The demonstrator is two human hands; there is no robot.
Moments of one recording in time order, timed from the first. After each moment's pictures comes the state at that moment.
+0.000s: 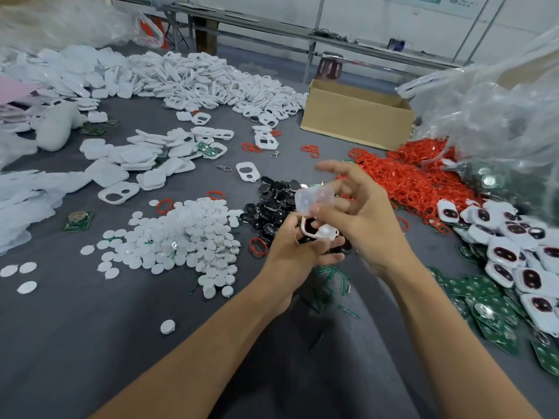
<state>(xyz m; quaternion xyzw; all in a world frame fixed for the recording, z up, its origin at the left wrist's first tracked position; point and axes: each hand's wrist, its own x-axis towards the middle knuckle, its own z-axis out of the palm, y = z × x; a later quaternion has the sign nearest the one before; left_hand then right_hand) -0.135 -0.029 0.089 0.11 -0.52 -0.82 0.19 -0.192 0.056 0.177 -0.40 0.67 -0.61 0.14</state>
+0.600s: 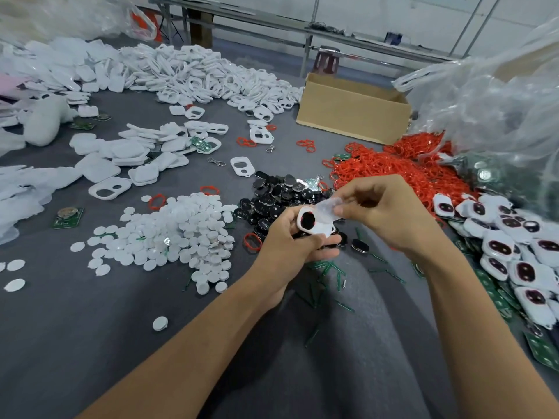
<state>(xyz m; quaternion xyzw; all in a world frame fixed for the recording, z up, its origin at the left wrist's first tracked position) -0.124 -0.027 0.110 0.11 -0.49 -0.84 0.17 -0.223 0.081 0.189 -0.43 0.79 -0.43 0.09</state>
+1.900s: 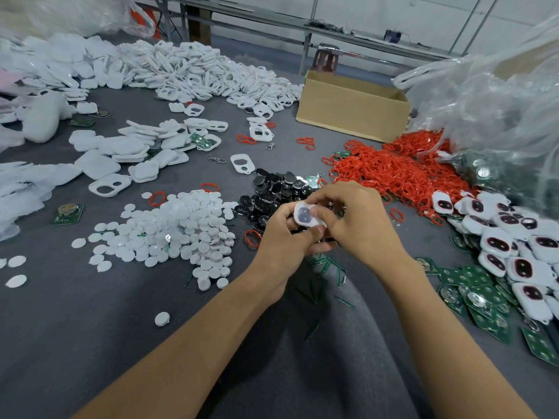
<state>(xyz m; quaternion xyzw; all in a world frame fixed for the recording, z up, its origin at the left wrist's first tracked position) -0.125 -0.027 0.111 0.14 -0.50 -0.83 0.20 -0.214 0.059 0.155 -0.49 0.81 -0.29 -0.12</state>
